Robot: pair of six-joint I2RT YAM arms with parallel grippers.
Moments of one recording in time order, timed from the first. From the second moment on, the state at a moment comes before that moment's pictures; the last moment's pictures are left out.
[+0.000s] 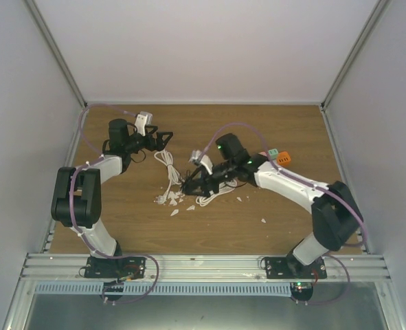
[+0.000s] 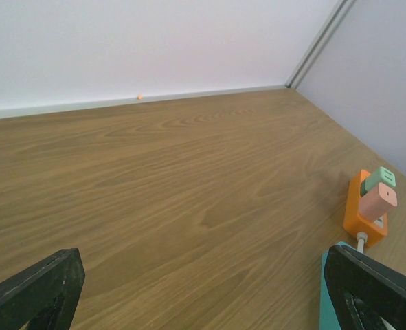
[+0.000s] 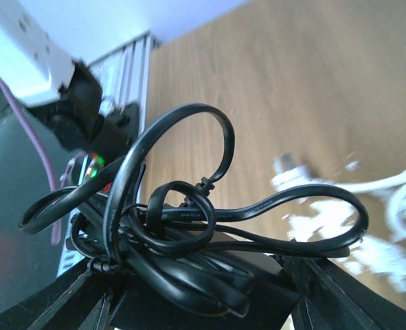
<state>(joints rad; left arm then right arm) -0.05 1.71 0.93 0.43 0.72 -0.14 0.73 1.62 1.14 -0.38 -0.86 -0.20</state>
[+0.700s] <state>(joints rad) -0.05 1.72 0.93 0.43 0.72 -0.12 0.51 1.69 1.00 0.23 -0.32 0.34</state>
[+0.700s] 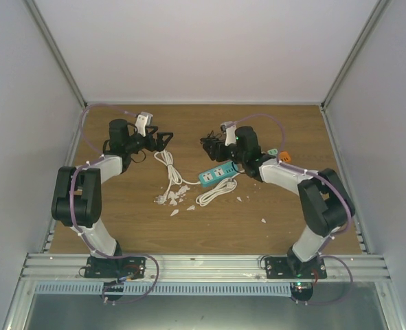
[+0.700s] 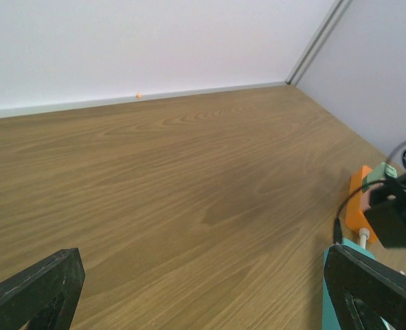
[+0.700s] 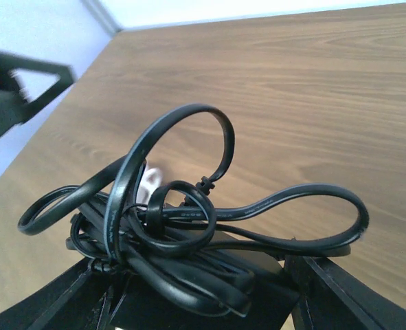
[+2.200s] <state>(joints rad) -0.07 1.80 0.97 0.42 0.72 -0.12 0.59 1.86 0.58 1.04 0.01 0.90</state>
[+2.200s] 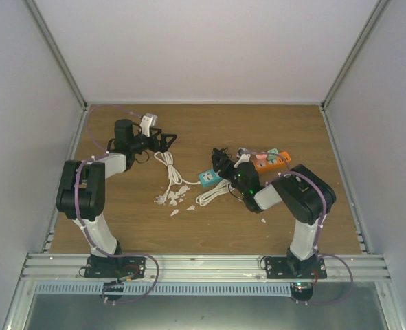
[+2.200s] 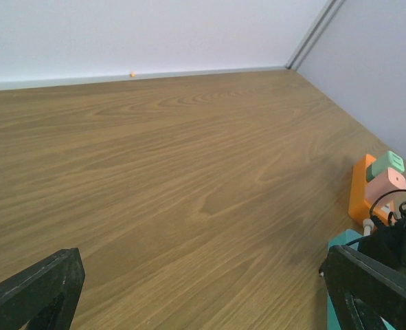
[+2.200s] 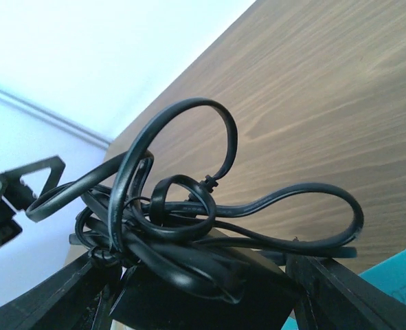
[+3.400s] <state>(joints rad) -0.33 1.58 0.67 0.64 0.78 -0.02 0.64 1.64 0.55 0.99 -0.01 0.61</state>
